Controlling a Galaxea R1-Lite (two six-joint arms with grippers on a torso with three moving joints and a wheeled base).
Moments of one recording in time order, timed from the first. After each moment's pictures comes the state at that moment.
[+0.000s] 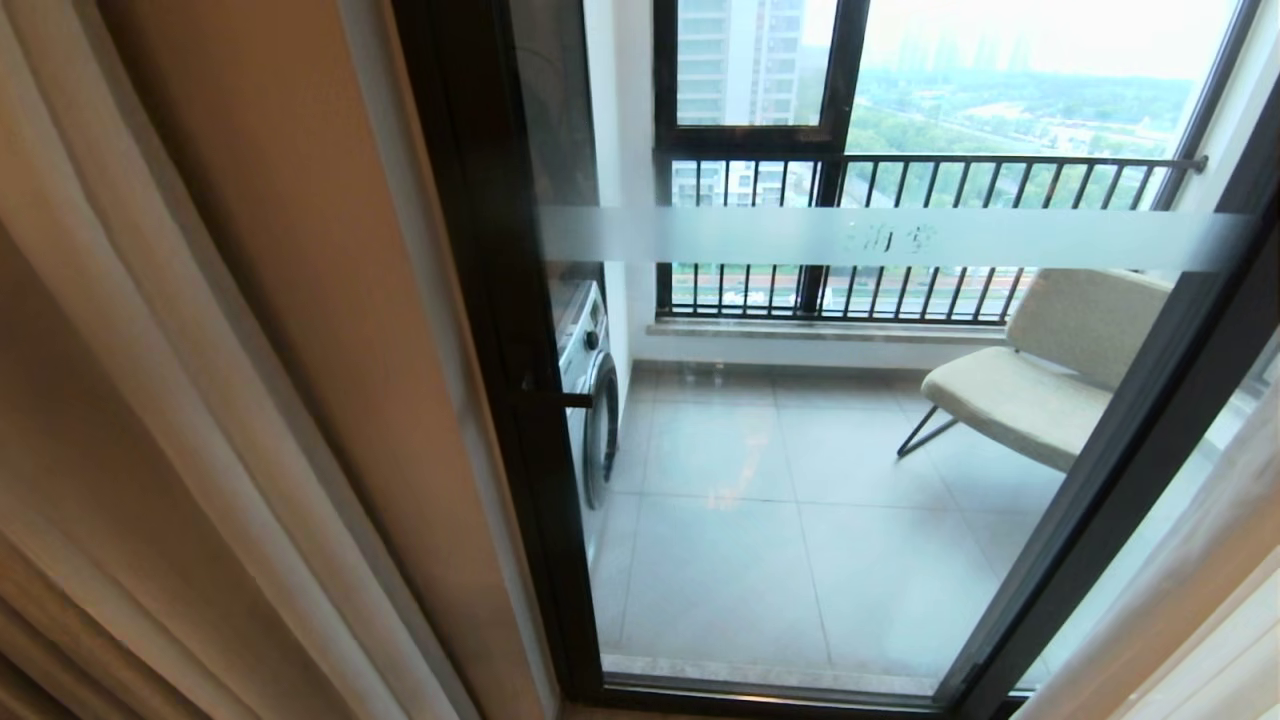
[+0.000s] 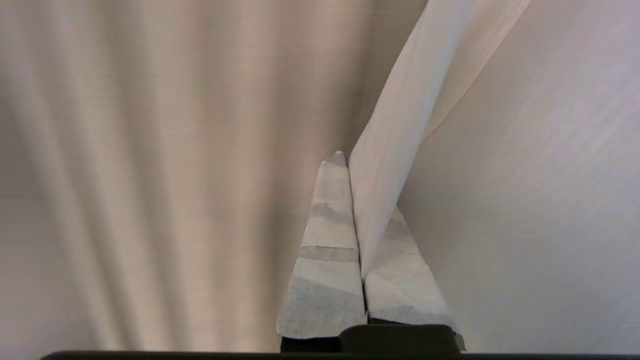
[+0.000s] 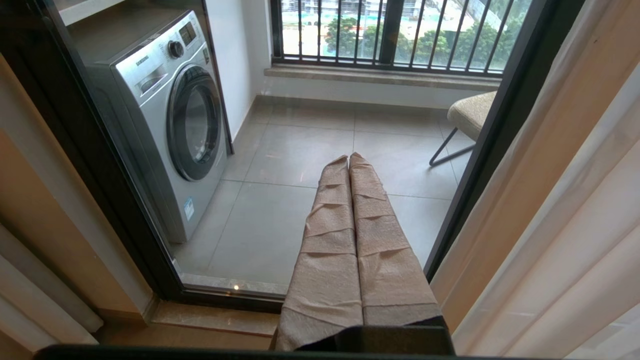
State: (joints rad) left arm 0.92 1.97 -1.72 -0.42 -0.26 -0.19; right arm 0.00 0.00 0.00 0.00 0.01 -0.03
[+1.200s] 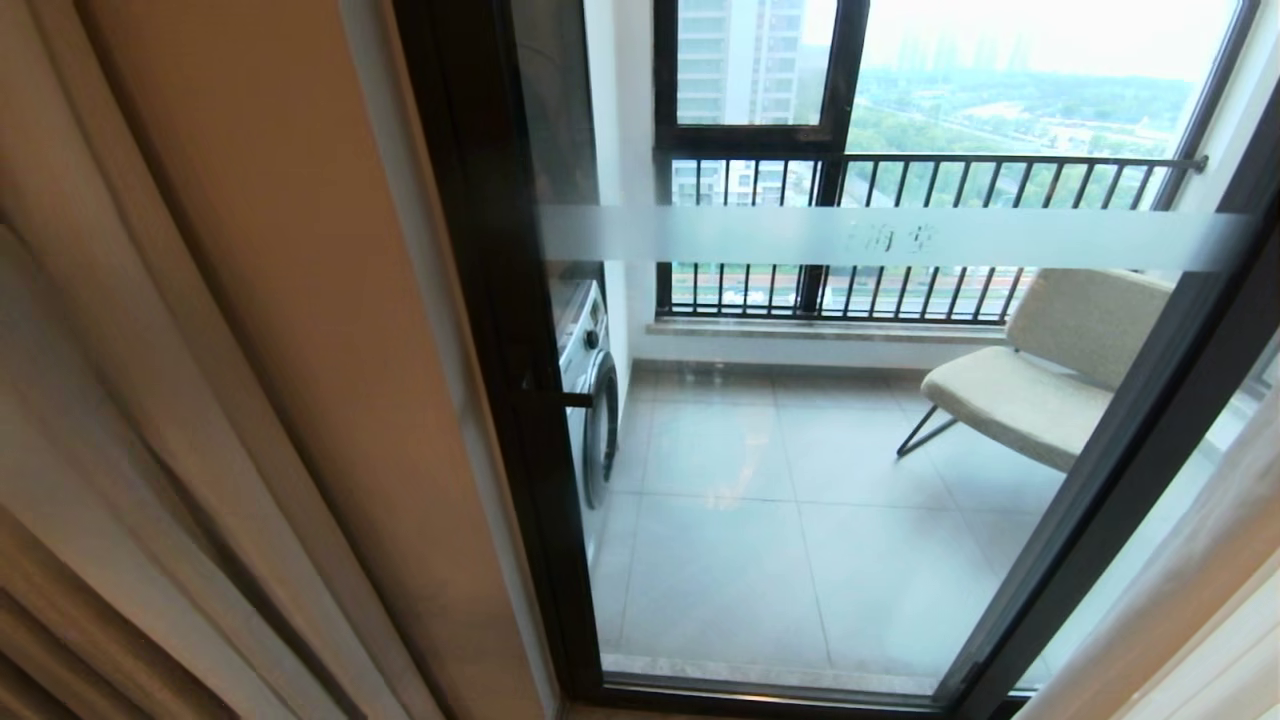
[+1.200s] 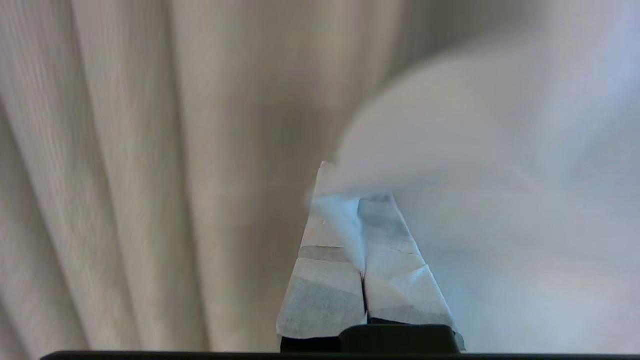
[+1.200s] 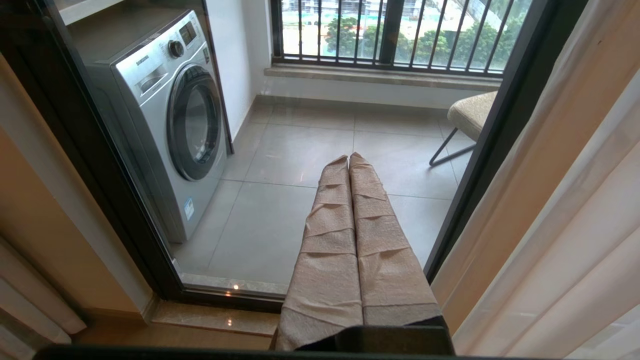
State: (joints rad) left arm 0.80 1.95 -1.82 -0.42 -0.34 -0.21; right arm 0.00 0.00 0.00 0.00 0.01 -0.03
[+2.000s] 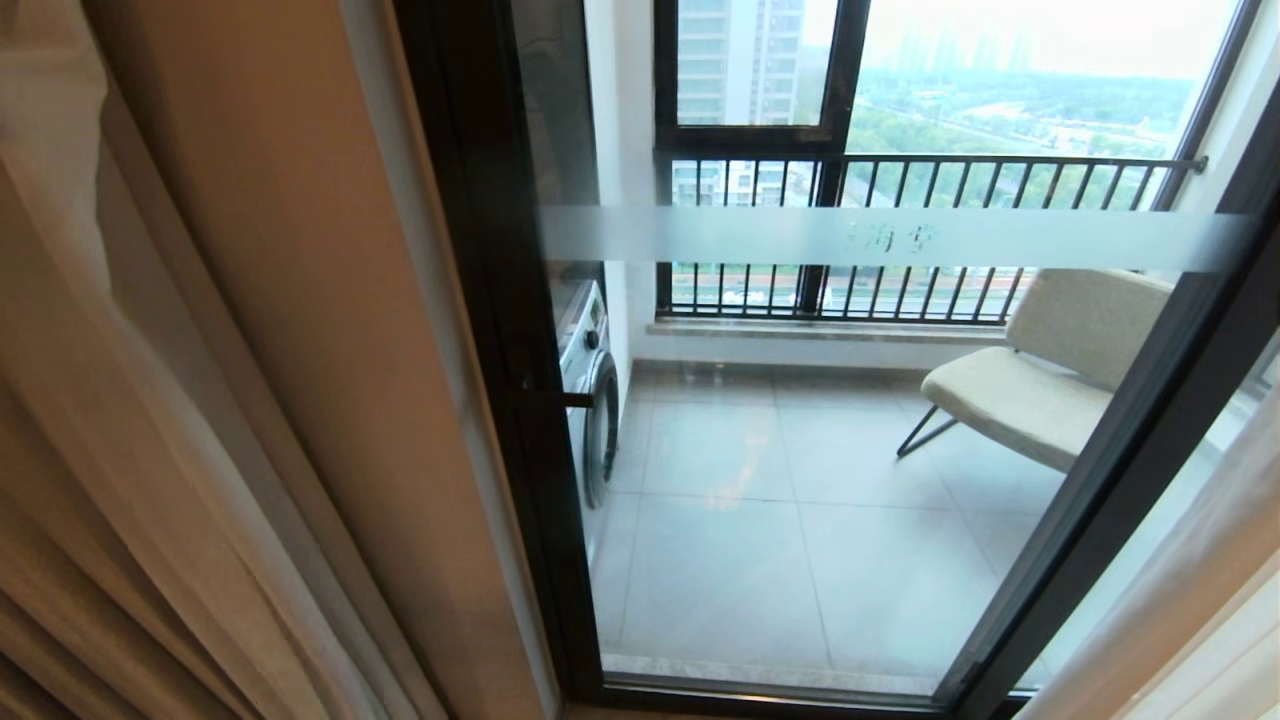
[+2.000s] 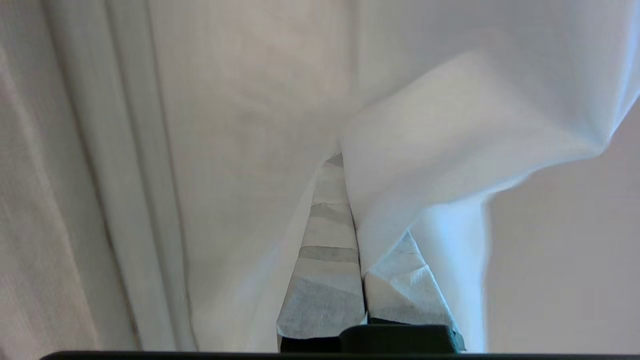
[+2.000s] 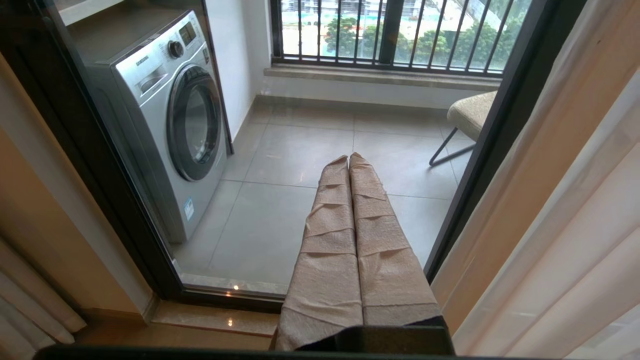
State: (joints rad) left arm 0.59 1.74 -1.55 -0.44 -0.35 -0.20; right arm 0.00 0.00 0.00 0.00 0.01 -0.03
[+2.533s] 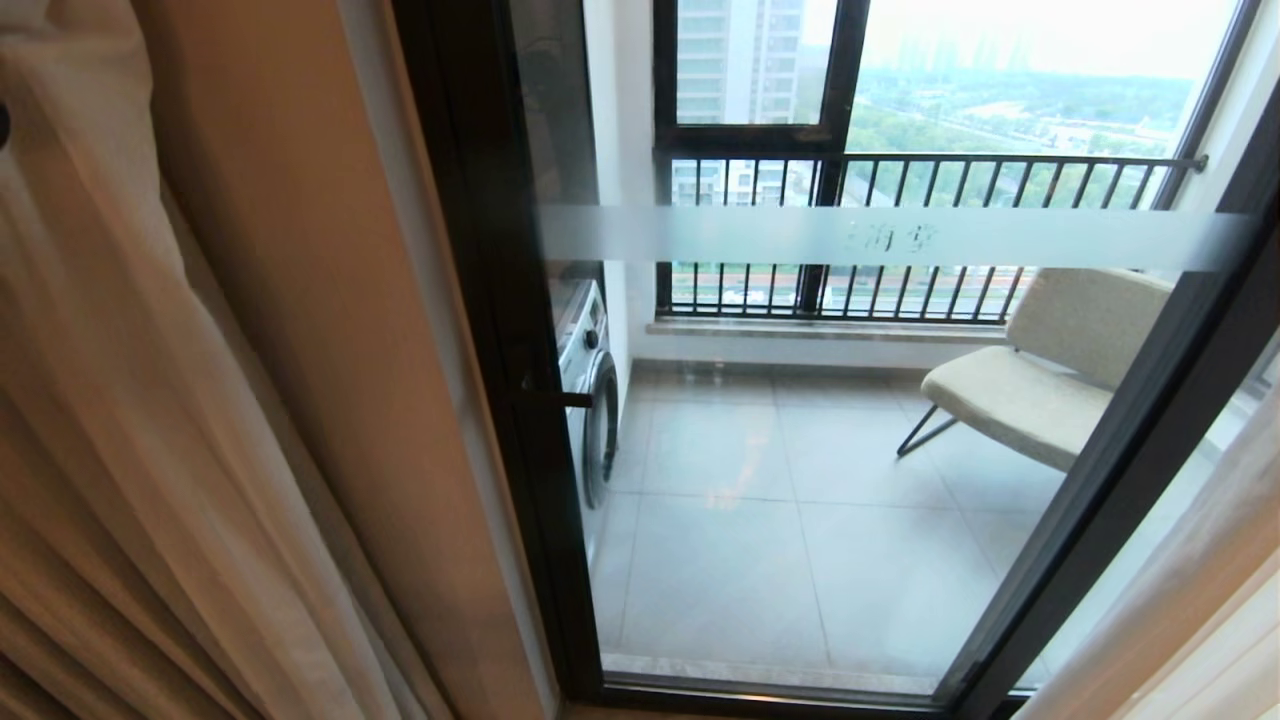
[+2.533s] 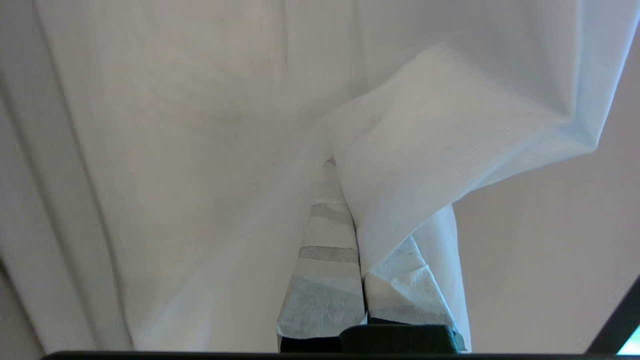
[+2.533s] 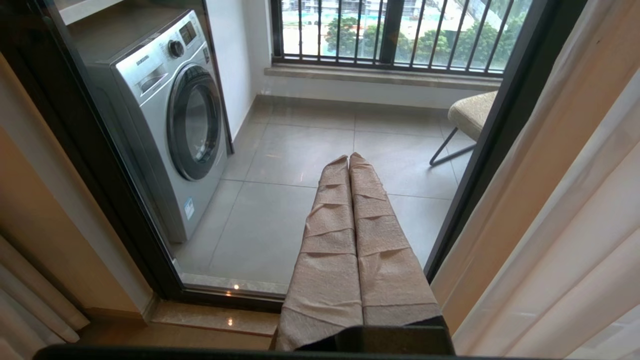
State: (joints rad) left arm 0.53 1.73 -1.55 -0.45 -0.35 -0.20; right arm 0.00 0.00 0.00 0.00 0.01 -0.03
